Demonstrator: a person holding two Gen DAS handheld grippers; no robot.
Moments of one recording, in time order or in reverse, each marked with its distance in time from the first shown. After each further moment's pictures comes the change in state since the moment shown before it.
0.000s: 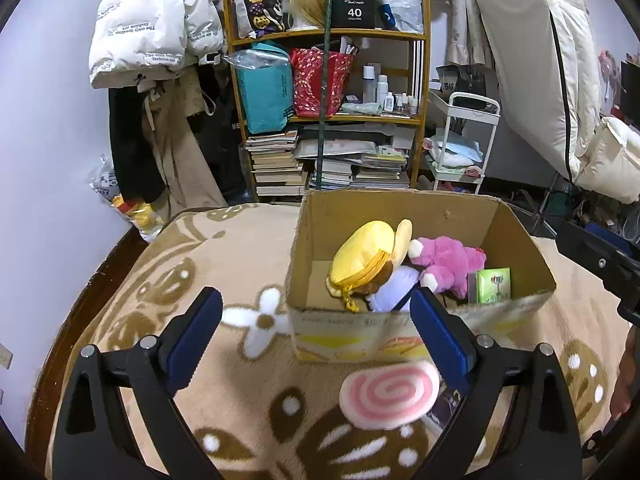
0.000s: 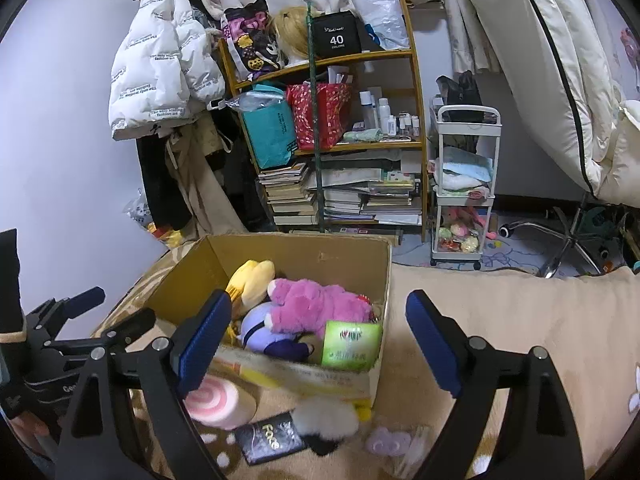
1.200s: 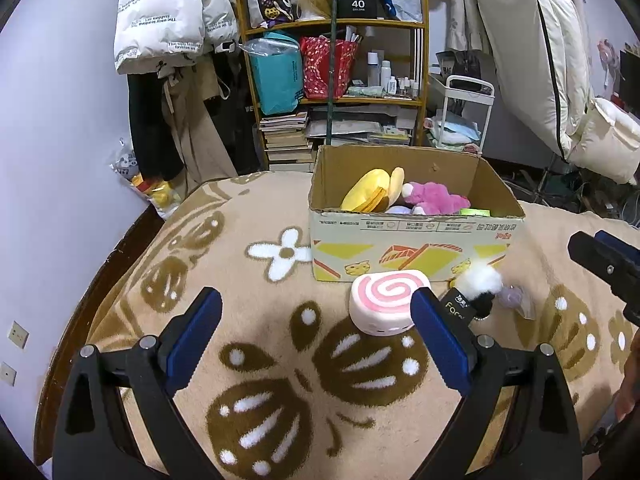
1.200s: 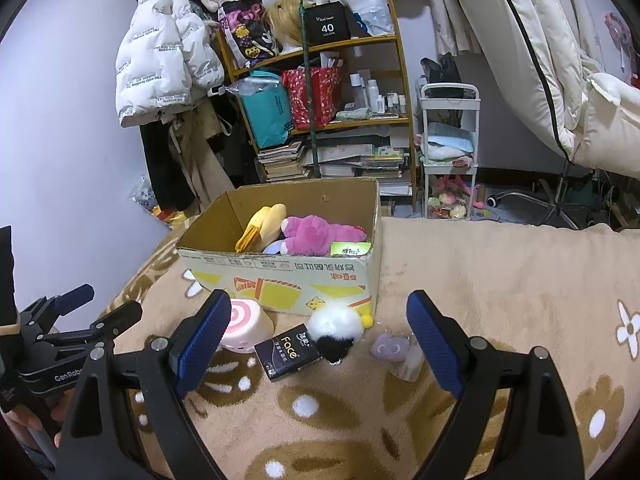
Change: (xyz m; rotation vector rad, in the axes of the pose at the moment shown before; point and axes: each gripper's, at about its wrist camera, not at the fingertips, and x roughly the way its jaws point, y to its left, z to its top) left arm -0.069 0.007 -0.052 0.005 0.058 0.027; right arm -0.065 0.005 -0.049 0.040 0.059 -0.016
